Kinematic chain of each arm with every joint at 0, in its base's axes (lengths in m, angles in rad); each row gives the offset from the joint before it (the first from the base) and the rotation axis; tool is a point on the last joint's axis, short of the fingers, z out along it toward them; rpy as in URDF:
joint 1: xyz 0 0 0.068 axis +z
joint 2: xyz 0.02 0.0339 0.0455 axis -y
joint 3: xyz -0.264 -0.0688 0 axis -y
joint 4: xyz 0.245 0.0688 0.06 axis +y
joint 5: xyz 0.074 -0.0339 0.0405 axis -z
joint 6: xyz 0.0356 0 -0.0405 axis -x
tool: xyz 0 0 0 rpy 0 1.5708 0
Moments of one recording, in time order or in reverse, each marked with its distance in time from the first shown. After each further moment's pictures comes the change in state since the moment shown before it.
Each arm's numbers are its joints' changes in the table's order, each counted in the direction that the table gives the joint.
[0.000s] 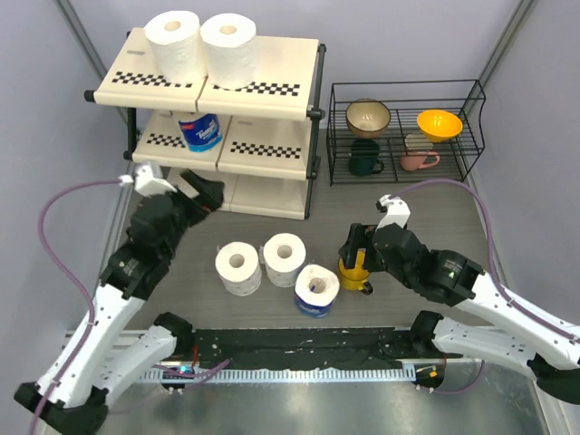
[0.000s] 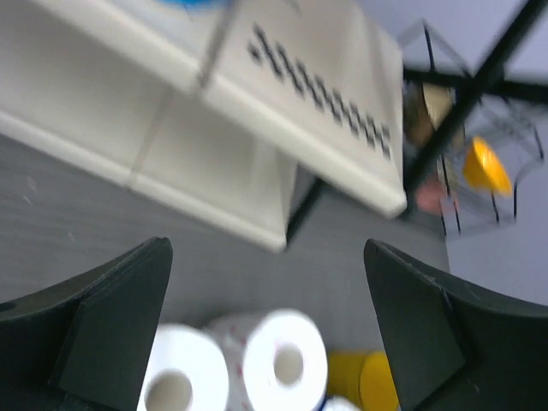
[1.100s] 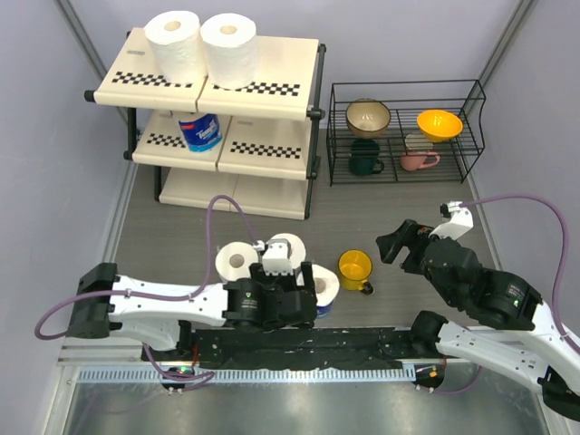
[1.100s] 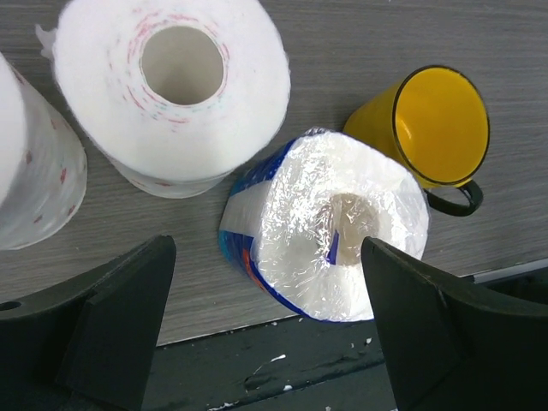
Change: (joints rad) left arm -1.123 -0.511 -0.006 0.276 -0.554 0.573; right arm 0.000 0.242 0.089 0.199 0.220 -0.126
